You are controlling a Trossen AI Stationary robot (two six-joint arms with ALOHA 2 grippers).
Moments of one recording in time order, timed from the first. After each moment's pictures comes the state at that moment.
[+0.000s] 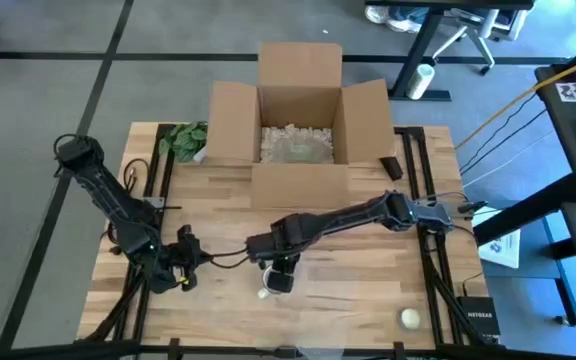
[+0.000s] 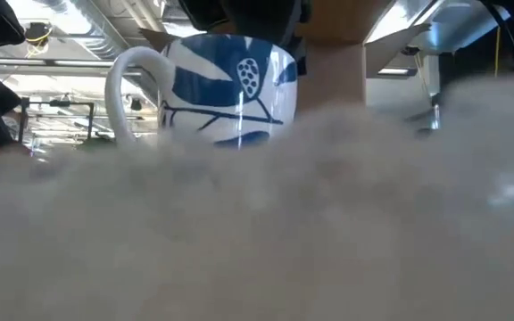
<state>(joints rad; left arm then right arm) -0.94 1.15 0.46 -0.38 -0.74 -1.07 0.26 2.35 2.28 -1.32 -0.15 0.50</state>
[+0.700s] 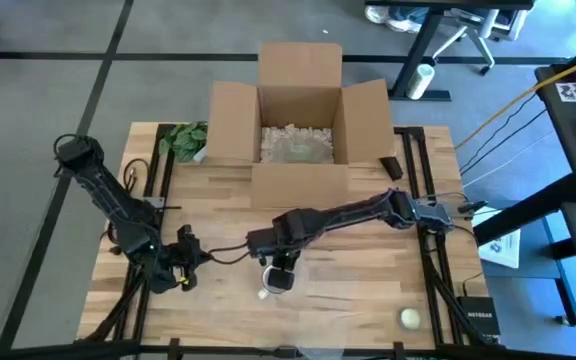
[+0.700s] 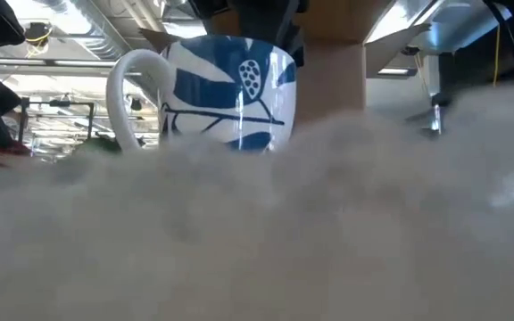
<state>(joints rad) -0.95 1.15 0.46 -0.38 -0.74 -1.07 0.24 2.32 2.28 -1.31 -0.18 0.47</state>
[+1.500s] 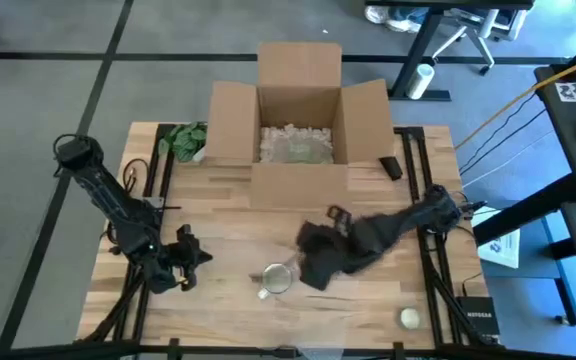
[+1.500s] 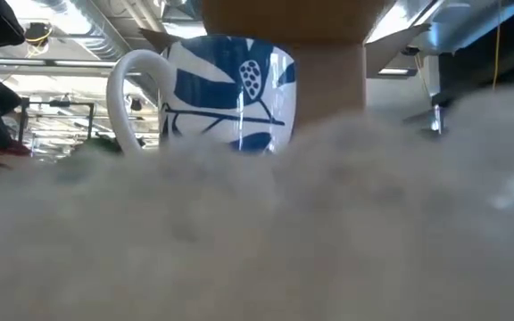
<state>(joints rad) -0.95 1.15 0.46 -0.38 -0.74 -1.06 0.56 2.00 2.26 -1.57 0.46 0.89</state>
